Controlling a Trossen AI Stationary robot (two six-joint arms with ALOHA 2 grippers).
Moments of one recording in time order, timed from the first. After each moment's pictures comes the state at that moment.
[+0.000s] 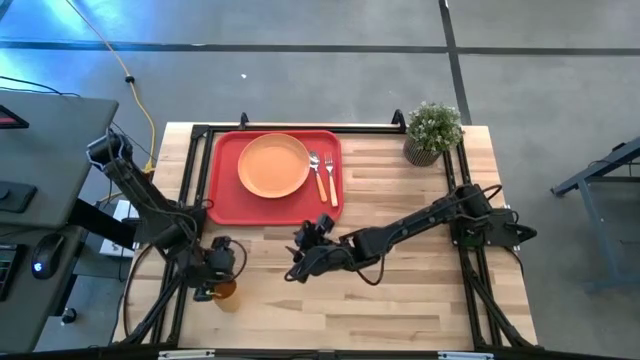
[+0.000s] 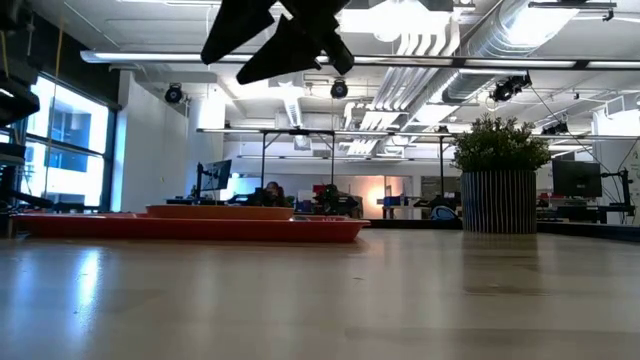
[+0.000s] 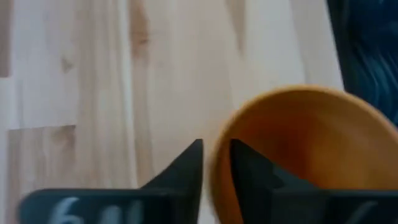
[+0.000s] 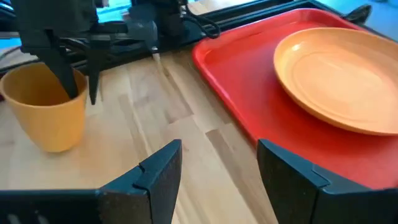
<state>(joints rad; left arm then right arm) -0.89 1.03 0.52 -0.49 -0.21 -0.78 0.35 2.03 1.59 -0.21 0.61 0.50</state>
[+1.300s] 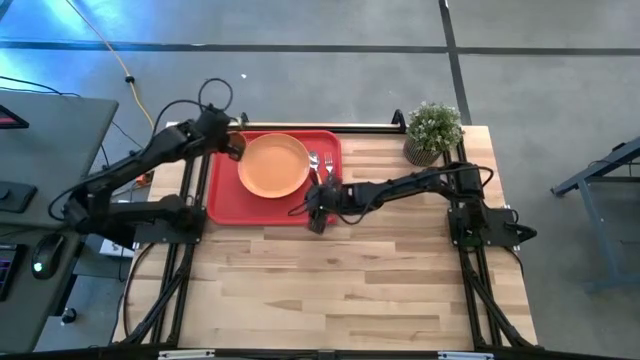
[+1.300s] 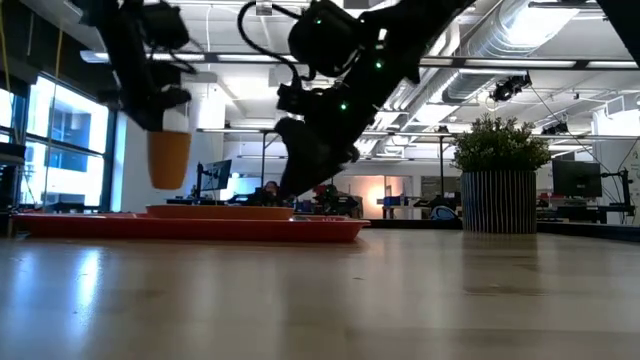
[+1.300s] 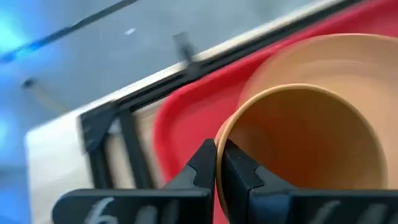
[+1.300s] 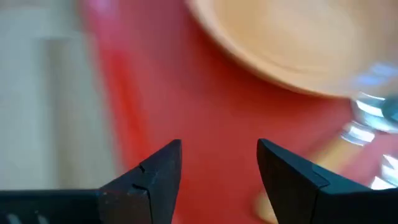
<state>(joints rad) 0.80 1.03 0.85 -0.78 -0.38 -0.21 -0.01 2.02 1.34 -0.19 0.30 0.16</state>
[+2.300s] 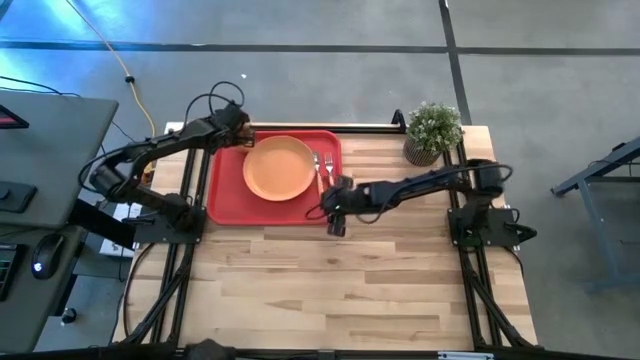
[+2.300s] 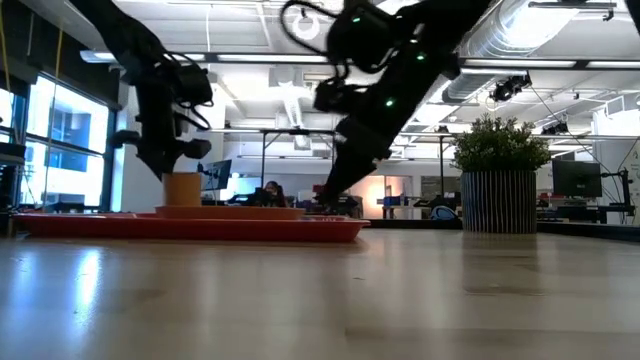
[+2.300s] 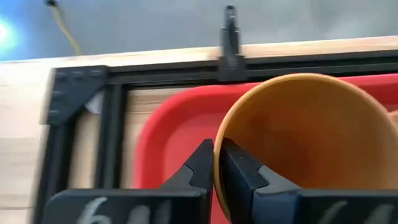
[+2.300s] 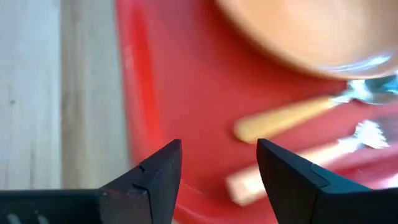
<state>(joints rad) 0.90 1.40 0.80 -0.55 -0.43 -0.53 -0.02 1.87 1.16 -0.22 0.23 0.01</state>
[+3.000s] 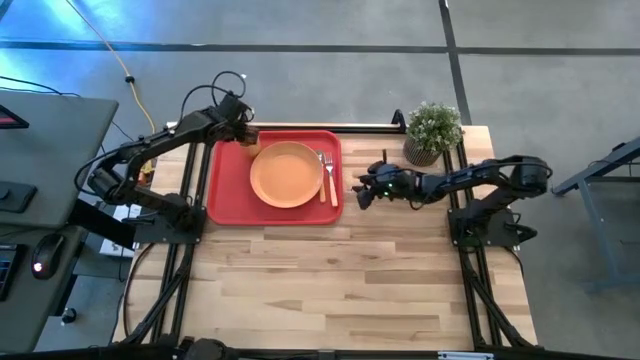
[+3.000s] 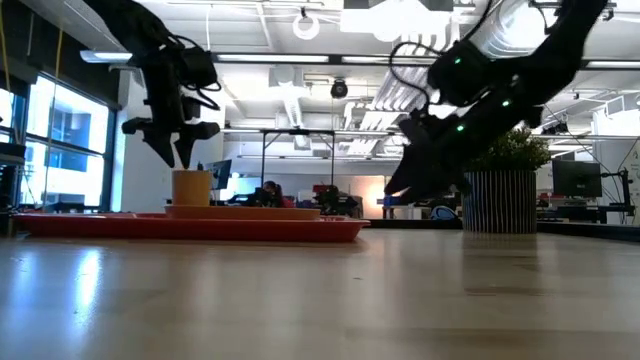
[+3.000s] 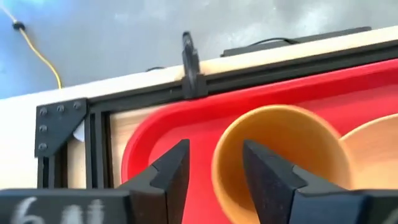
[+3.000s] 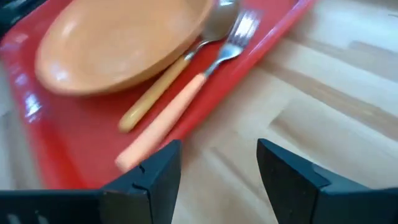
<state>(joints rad) 0.90 1.36 0.92 -0.61 -0.35 -0.39 -0.26 1.51 0.51 0.38 0.16 0.51</state>
